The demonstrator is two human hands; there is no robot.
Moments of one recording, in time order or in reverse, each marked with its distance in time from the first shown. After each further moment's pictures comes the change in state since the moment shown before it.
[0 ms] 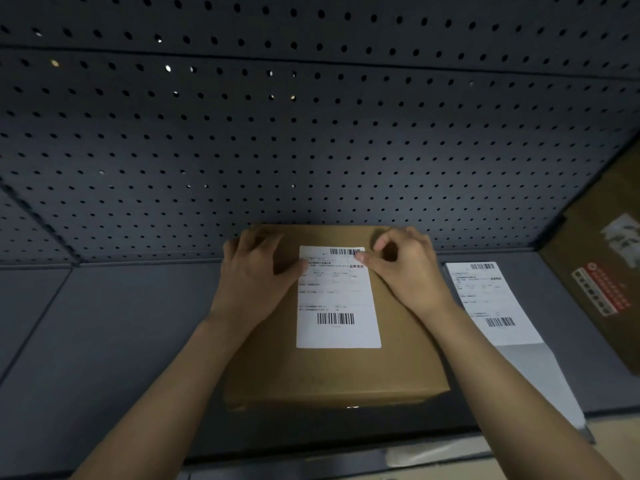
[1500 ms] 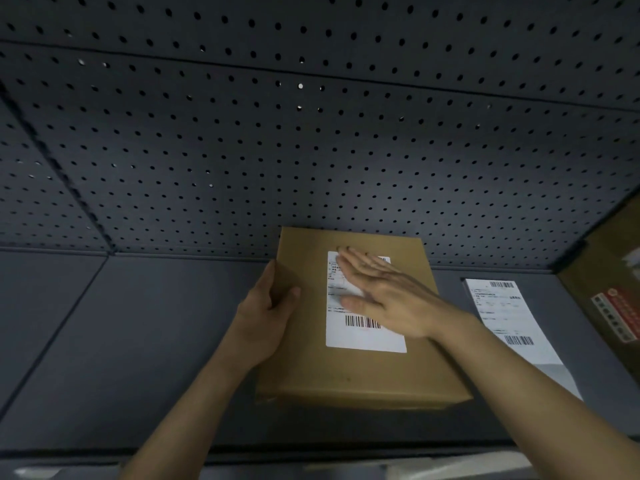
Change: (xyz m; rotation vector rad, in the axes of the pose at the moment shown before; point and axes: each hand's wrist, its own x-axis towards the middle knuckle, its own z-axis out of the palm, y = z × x) left_hand -0.055 -0.028 -0.008 -0.734 -0.169 -0.253; right_hand -0.007 -0.036 0.015 -0.498 -0.700 -0.467
